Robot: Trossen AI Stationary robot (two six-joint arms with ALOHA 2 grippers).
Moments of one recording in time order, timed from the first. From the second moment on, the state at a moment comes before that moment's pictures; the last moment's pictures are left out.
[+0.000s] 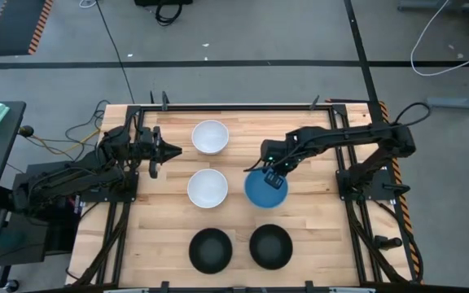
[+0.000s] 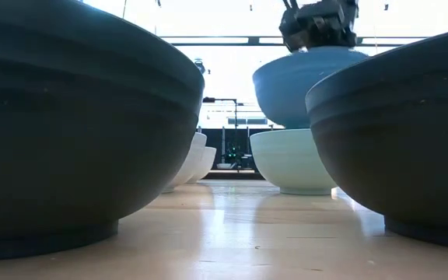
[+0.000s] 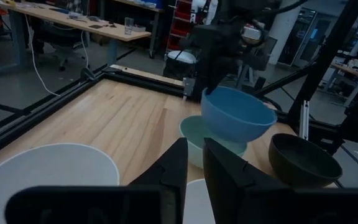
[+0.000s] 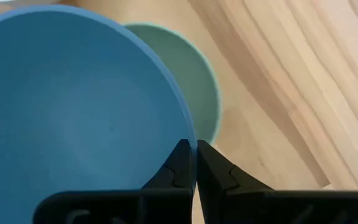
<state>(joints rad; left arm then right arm) 0.51 0.46 0.29 0.07 0.42 -0.17 -0.02 1.53 1.31 -1.12 0.05 0.60</state>
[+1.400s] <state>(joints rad) 0.51 0.46 0.29 0.06 0.42 -0.17 -0.08 1.53 1.07 -0.85 0.01 0.57</state>
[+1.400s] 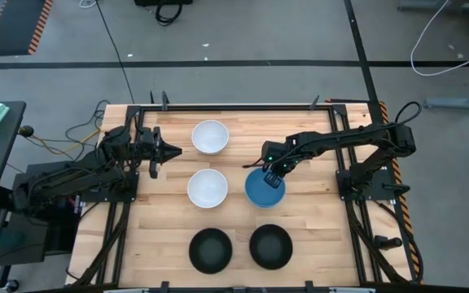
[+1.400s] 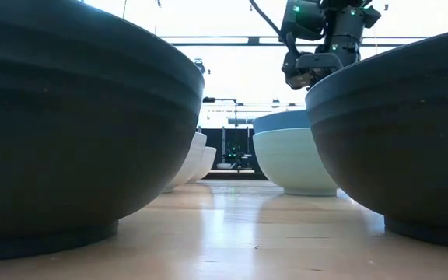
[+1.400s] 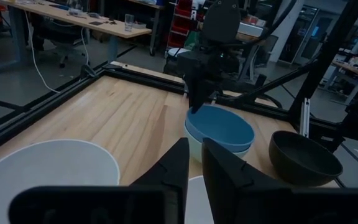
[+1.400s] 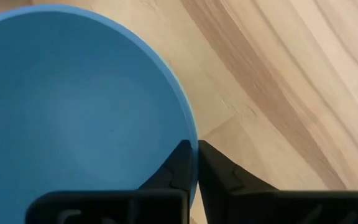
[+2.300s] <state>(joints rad) 0.51 0.46 0.29 0.06 0.42 -0.17 -0.08 1.43 1.07 -0.85 0.00 0.62</state>
